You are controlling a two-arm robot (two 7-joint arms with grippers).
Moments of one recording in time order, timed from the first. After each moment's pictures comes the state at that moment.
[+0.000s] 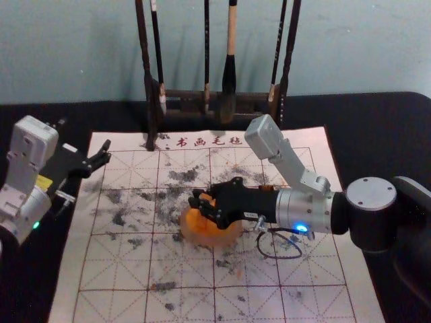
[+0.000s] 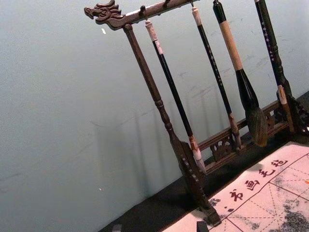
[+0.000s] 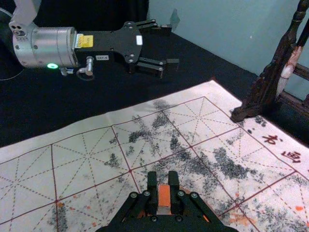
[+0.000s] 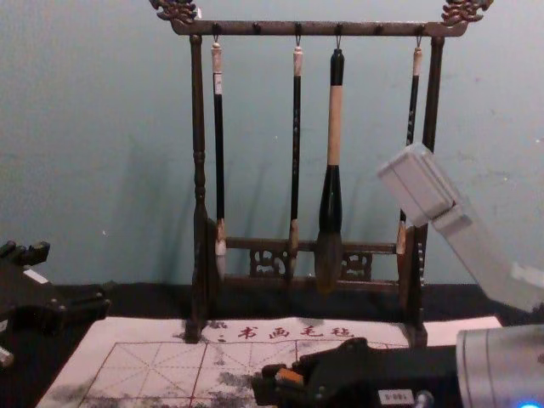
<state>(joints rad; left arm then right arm) -0.20 0.60 0.45 -1.41 -0.25 -0.12 0.03 0.44 0.40 -0.68 -1.32 0.40 0.18 0.64</state>
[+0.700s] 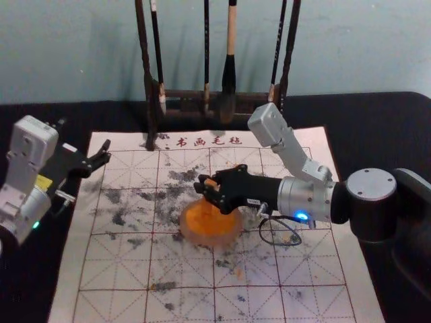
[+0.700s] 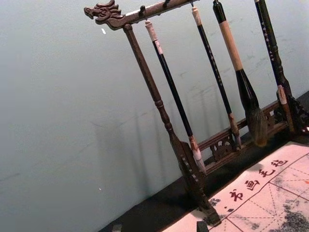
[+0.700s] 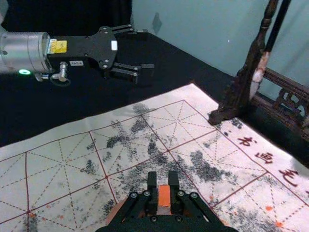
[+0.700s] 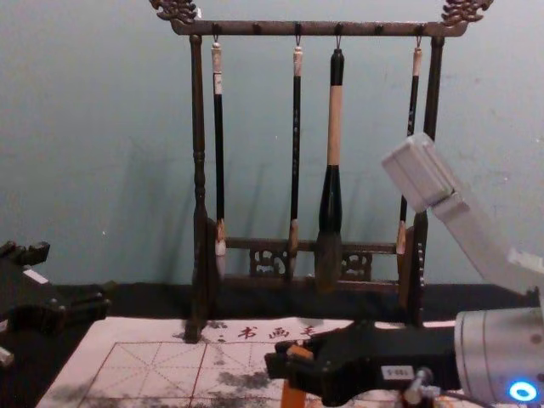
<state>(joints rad) -0.20 0.60 0.45 -1.41 -0.25 -0.12 0.03 0.47 0.38 -0.66 -1.27 0.38 0.17 0.62</state>
